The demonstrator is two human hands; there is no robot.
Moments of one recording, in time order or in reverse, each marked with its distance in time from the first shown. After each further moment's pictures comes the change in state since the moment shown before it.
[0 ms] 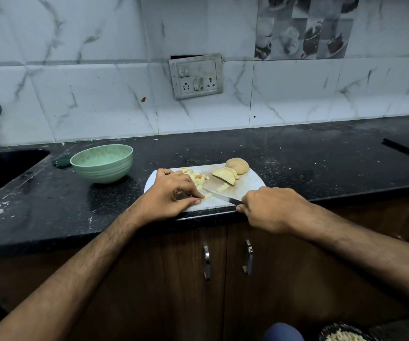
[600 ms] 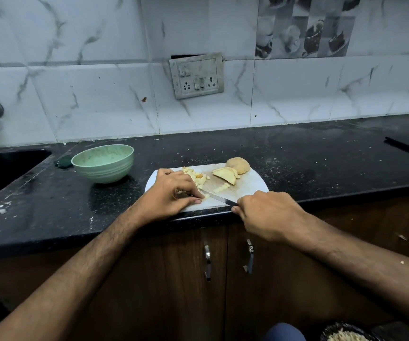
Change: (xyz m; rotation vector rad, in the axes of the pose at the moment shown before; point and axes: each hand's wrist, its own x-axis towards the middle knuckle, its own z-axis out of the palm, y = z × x) left_hand 0.001 0.000 -0.001 -0.011 -0.006 0.005; right_hand -0.002 -0.007 0.013 0.022 0.092 -0.031
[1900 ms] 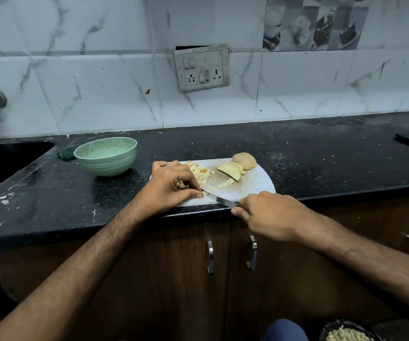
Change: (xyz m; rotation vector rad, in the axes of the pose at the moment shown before) left_hand -0.002 -0.001 -0.002 0.032 0.079 -0.075; right_hand 0.001 0.001 0.005 0.177 -0.092 -0.018
